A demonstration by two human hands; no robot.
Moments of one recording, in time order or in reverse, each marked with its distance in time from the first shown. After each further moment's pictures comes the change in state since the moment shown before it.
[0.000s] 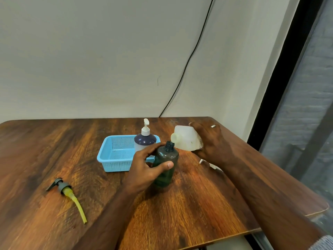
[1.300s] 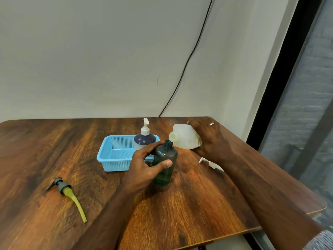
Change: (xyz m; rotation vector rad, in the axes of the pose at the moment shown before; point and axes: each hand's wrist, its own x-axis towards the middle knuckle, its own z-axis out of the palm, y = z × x) left_hand 0.000 0.000 -0.002 -0.034 -0.014 -0.046; right_hand 0.006 0.000 -0.002 -0.021 -0.007 -0.023
